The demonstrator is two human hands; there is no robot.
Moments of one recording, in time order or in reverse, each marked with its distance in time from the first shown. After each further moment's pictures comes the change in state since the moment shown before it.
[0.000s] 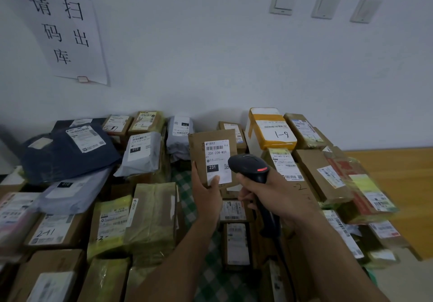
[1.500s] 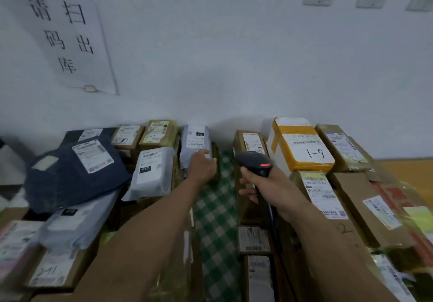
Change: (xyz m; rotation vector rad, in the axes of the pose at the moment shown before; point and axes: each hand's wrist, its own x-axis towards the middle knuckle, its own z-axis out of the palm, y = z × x) left_hand 0.218 0.004 0.003 0.802 -0.298 0.023; right_hand 0.134 -0.008 0.018 0.218 0.009 0.061
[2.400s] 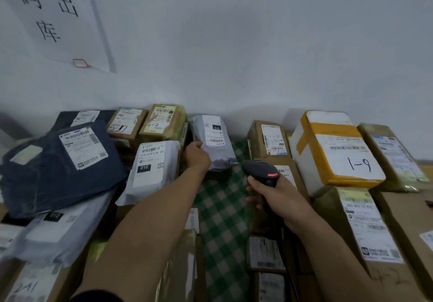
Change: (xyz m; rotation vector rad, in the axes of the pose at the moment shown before) left_hand 0.091 -0.047 0.013 -0.235 0.228 -0.347; right_hand 0.098 0.046 0.010 -0.006 -0.030 0.150
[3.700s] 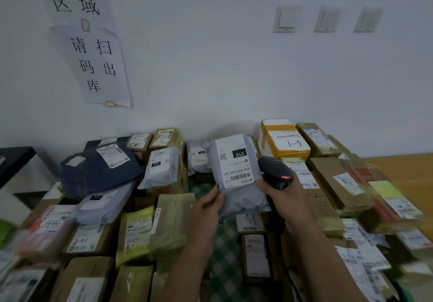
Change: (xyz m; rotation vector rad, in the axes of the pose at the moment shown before) left_hand -0.356 -0.035 -0.121 -0.678 -0.380 0.047; right_hand -0.206 0.038 -0.023 0.258 0.288 -0.406
